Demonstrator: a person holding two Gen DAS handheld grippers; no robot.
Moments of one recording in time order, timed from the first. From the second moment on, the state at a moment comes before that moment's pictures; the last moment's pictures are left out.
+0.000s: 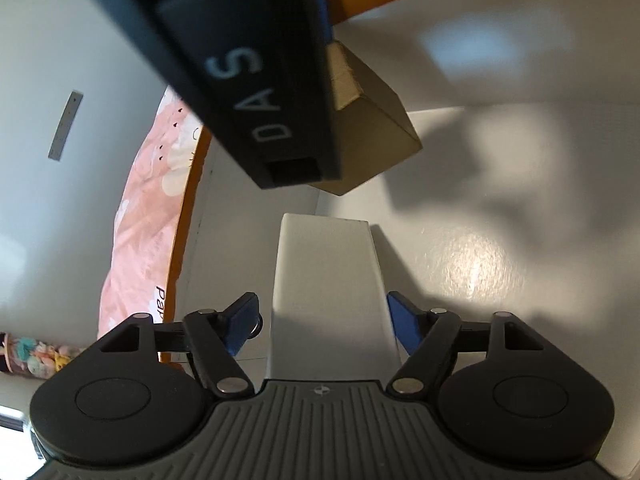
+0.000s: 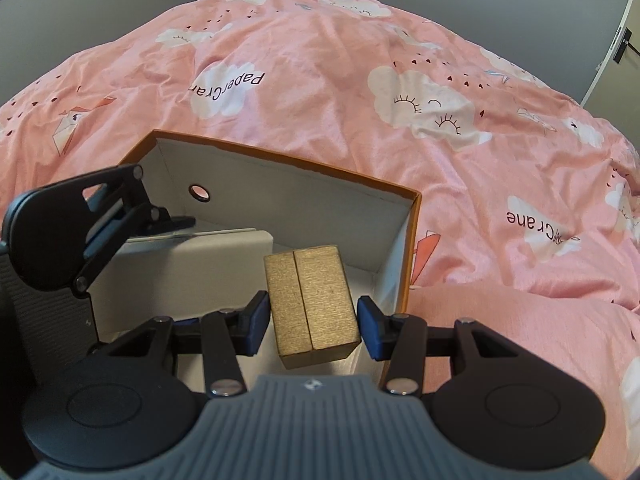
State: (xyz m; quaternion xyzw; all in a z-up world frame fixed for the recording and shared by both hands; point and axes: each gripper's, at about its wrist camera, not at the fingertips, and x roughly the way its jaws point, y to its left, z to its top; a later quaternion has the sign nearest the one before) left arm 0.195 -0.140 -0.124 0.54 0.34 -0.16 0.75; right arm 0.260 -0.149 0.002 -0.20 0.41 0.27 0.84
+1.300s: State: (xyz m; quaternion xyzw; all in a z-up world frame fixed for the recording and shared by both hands) left arm 0.197 -0.088 -0.093 0.43 0.41 -0.27 0.76; right arm 0.274 -0.155 0.011 -0.18 0.44 0.28 0.84
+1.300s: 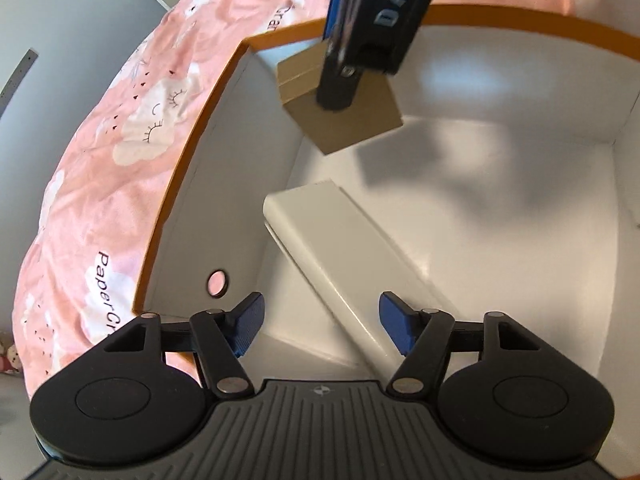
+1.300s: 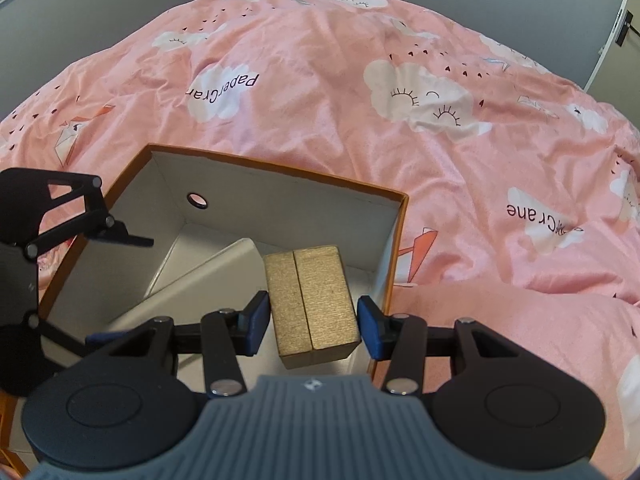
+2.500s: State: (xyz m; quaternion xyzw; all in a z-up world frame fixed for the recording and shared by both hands) left arm 0.257 -0.112 -0.084 0.29 0.51 -0.26 0.77; right arm 0.267 -0.178 0.028 -0.12 0.45 0.28 0.84
